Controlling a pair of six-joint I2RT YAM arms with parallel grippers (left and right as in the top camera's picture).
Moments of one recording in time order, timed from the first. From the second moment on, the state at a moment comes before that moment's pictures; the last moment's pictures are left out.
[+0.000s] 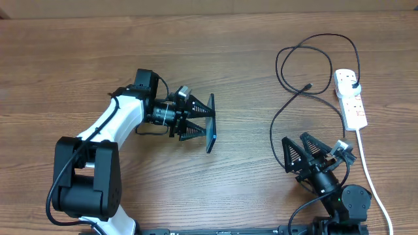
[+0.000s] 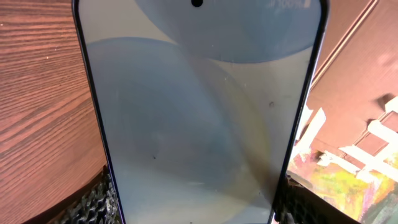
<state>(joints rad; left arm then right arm) -0.15 1.82 1.12 -0.75 1.30 -0.52 -0.03 0.02 0.02 0.01 -0.49 0.72</state>
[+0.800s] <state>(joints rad) -0.15 1.82 1.12 -0.71 1.31 -0.57 -0.01 0.39 0.54 -0.44 -0.64 0.69</state>
